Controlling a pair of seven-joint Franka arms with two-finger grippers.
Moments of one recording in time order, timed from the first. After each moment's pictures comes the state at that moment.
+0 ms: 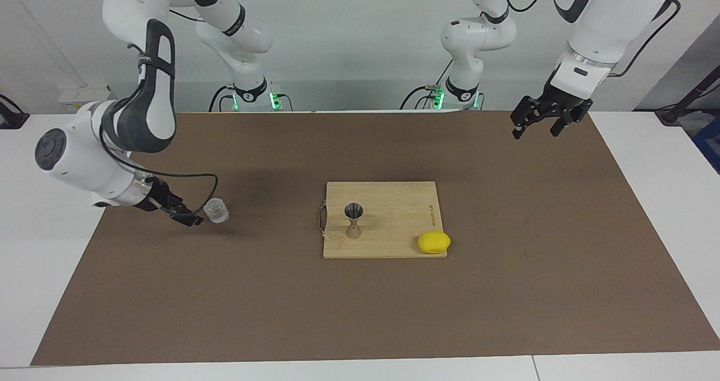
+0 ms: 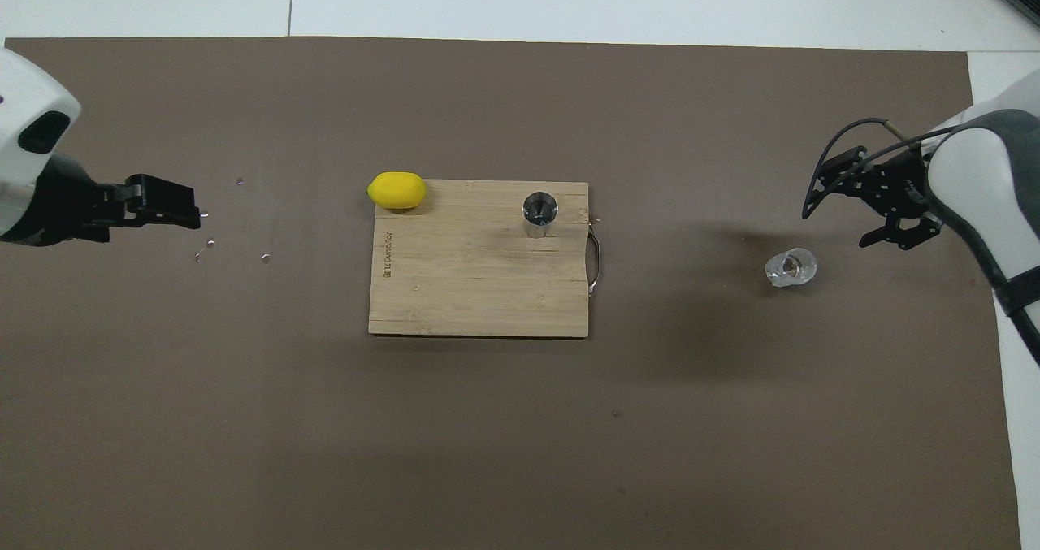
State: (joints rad) left arm 0.01 -0.04 -0.16 -1.67 -0.08 1.68 -0.24; right arm -0.22 0.36 0.13 -1.62 0.13 1.80 0.51
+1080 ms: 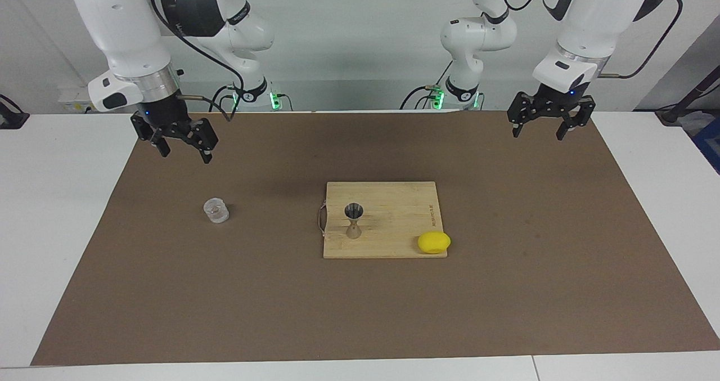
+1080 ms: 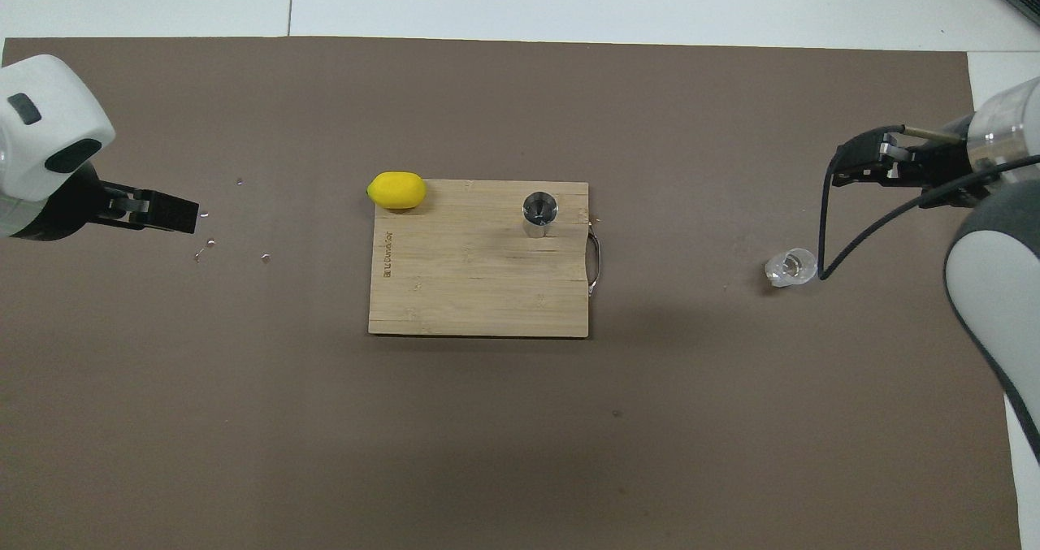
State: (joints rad) left arm -0.01 -0.05 -0.14 -1.65 0.03 1.68 0.05; right arm -0.07 0.02 0.12 -1.62 -0.03 1.74 0.23
